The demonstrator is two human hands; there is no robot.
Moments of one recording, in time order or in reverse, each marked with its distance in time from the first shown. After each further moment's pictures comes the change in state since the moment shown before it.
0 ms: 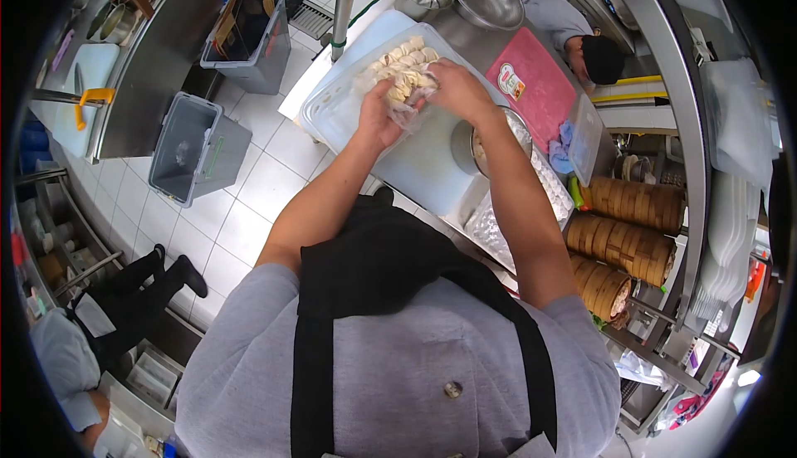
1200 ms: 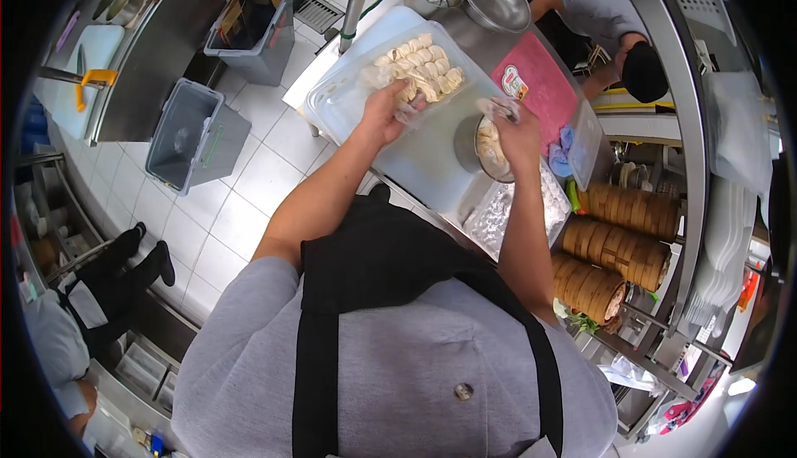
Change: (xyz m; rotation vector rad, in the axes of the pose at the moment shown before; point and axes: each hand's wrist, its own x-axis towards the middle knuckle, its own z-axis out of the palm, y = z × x) left_hand 0.001 -0.001 -0.012 0.159 0.168 -0.017; right_hand -0.100 0.018 -0.007 0.559 0.536 0.299
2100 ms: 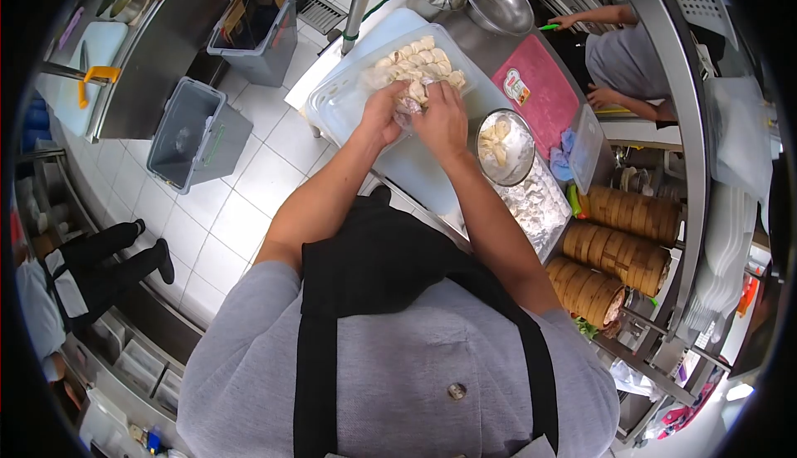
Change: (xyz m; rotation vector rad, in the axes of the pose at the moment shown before) left_hand -0.007 0.004 0.005 -0.021 -0.094 0.036; right_hand -0.002 -0.017 0.113 -0.511 -0.048 -0.432
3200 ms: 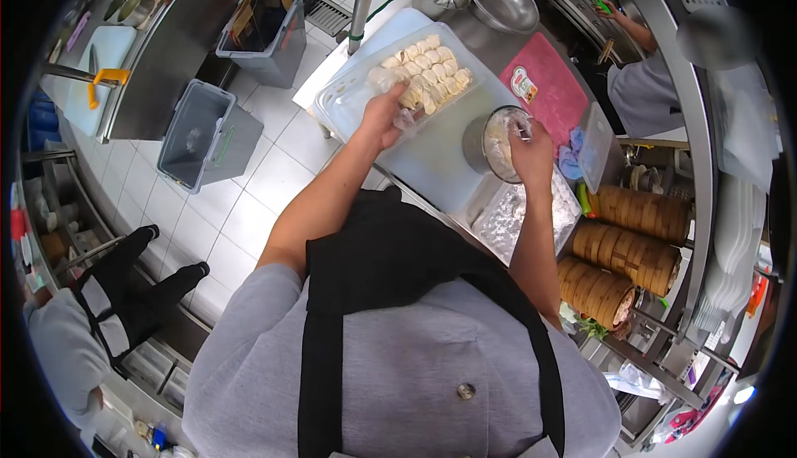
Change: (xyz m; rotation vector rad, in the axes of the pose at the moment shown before) left_hand -0.017 0.005 -0.002 0.145 0.129 0.018; right_hand -0.048 0.066 -0.104 0.227 0.067 0.401
